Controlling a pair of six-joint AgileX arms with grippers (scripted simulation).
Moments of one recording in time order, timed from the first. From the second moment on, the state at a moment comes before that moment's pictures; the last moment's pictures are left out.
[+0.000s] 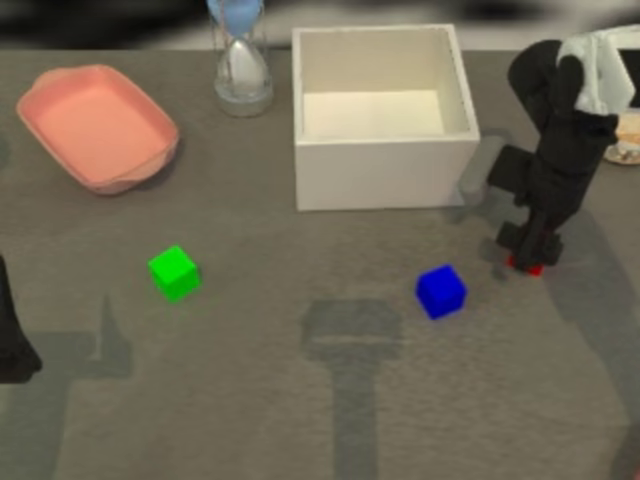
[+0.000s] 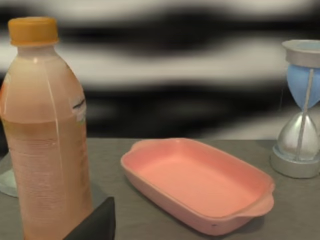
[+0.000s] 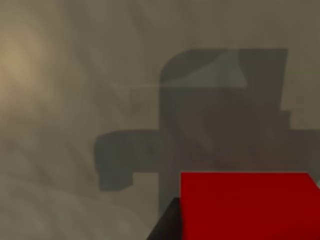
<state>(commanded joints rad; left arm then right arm) 0.00 0.00 0.00 0.00 0.00 0.00 0.23 2.37 1.68 -0.88 0.00 -0.84</state>
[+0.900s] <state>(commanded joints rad) 0.00 0.00 0.00 0.00 0.00 0.00 0.24 2.24 1.82 -1.14 -0.01 -0.83</state>
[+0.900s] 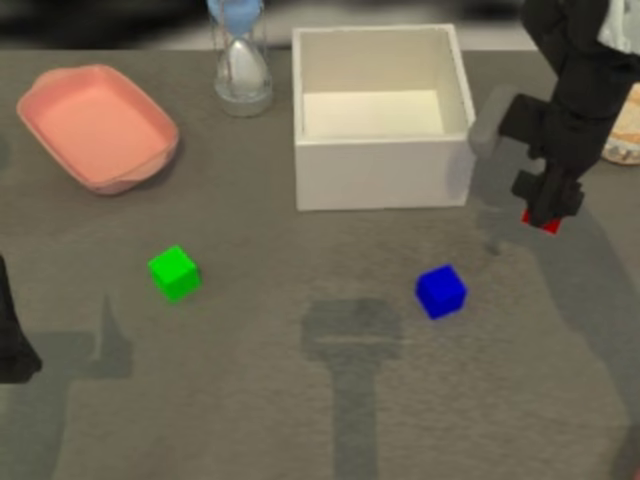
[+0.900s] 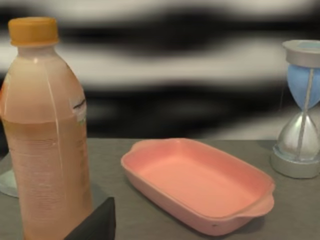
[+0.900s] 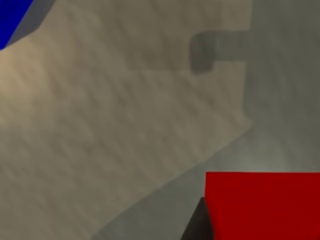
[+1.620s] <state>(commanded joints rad) 0.00 0.00 0.00 0.00 0.00 0.00 0.61 2.49 2.29 -1.37 -0.01 -0.75</state>
